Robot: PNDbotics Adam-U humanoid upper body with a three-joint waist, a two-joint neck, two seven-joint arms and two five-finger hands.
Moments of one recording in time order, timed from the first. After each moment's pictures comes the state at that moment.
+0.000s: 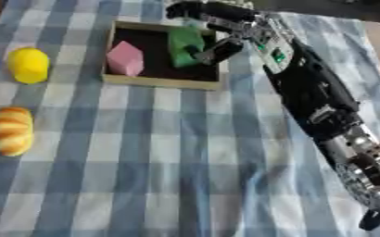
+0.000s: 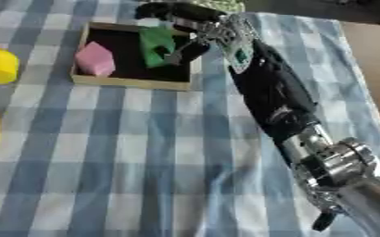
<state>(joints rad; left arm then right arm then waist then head) -0.24 0.26 0.00 -1.98 0.20 -0.12 -0.46 -1.09 -0.42 0.04 -0.92 0.64 -0.71 0.46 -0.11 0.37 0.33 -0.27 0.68</state>
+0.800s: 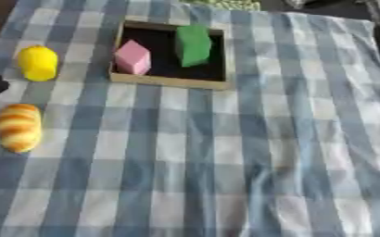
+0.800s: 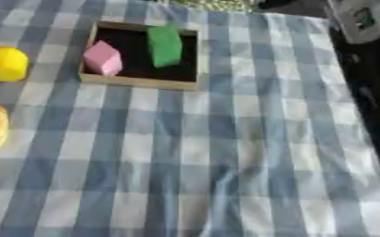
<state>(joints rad) -0.28 0.36 0.00 -1.98 0.19 -0.19 -0.42 -0.85 -0.77 -0.01 -1.45 0.01 -0.61 0.54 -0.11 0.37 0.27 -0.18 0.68</state>
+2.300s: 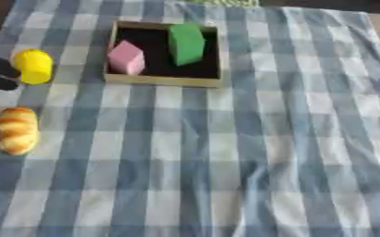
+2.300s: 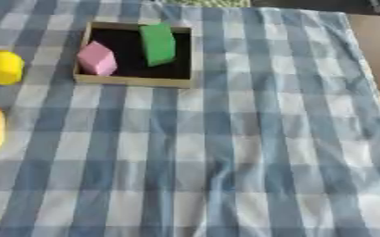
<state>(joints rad) -0.45 0.89 -0.11 -1.81 -0.46 -0.47 -0.46 -0.41 -0.94 -0.23 -1.80 -0.11 -0.49 0.17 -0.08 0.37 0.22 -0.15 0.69</state>
